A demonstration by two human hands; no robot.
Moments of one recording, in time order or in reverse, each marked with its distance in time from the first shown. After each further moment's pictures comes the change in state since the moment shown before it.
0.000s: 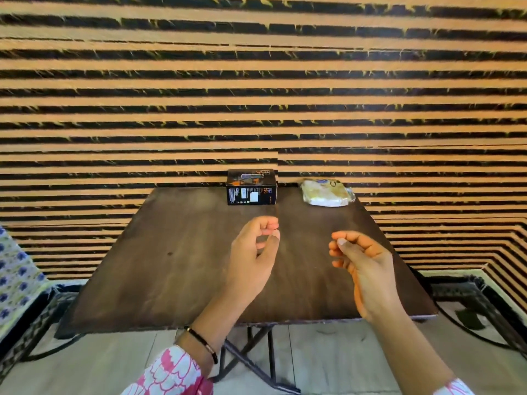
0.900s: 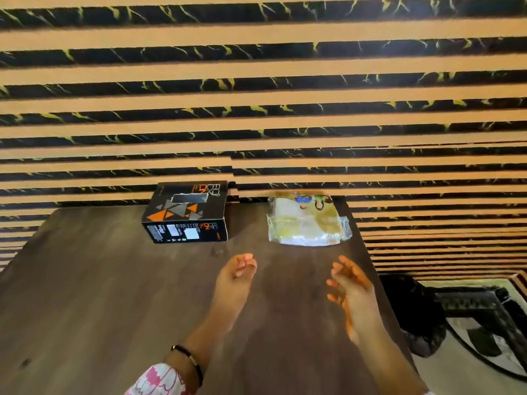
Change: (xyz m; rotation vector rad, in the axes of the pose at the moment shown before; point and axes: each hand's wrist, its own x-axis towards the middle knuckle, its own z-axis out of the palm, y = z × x) left_hand 0.243 -0.184 0.215 -0.176 -0.028 -0.675; right_hand 0.345 0.161 -0.087 0.037 0.156 0.489
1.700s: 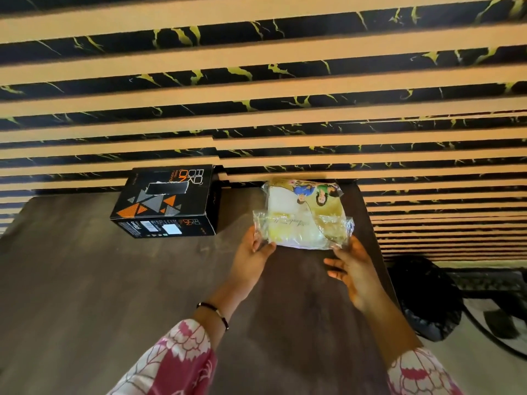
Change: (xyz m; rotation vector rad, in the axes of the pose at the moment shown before) left_hand 0.088 -0.011 0.064 0.025 -0.129 -0.022; right_hand 0.129 0.022 -0.010 -0.115 -0.122 0.172
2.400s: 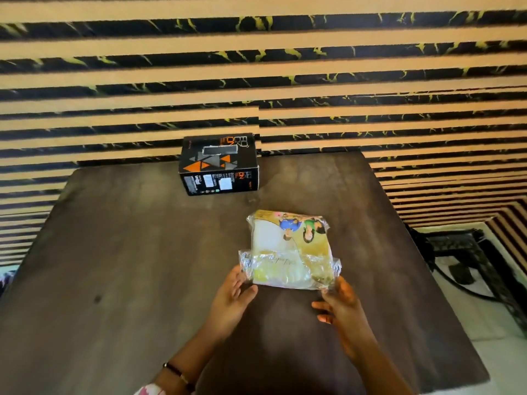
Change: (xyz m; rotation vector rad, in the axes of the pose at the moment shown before) left_hand -0.201 -0.088 -0.173 -0.068 -0.109 -0.140; right_hand -0.229 0.144 0.082 -0.128 0.082 0.075
